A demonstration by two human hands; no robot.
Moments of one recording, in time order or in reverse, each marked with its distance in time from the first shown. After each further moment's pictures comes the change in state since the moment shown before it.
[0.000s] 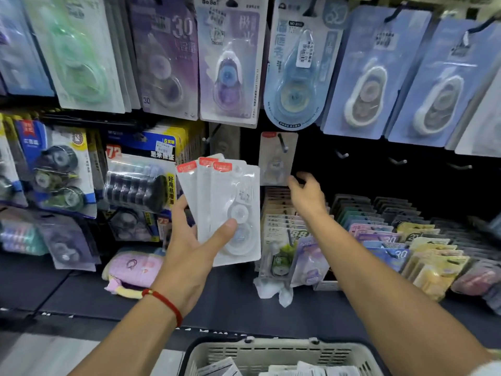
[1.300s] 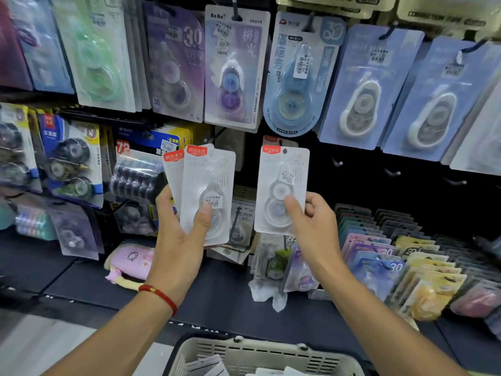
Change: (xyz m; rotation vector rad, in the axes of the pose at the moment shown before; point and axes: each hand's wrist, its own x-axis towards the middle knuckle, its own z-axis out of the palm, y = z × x) left_hand -0.013 0.010 0.006 0.308 0.237 0.280; right_hand -0.105 -0.020 -0.042 0.352 -0.093 -0.228
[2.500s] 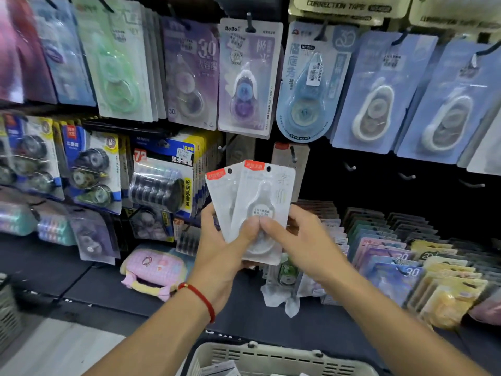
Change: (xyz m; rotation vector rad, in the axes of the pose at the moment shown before) left_hand -0.008 0.011 0.029 -0.419 -0.170 -0.384; right_hand -0.022 -0.034 0.015 -0.162 -0.405 0.005
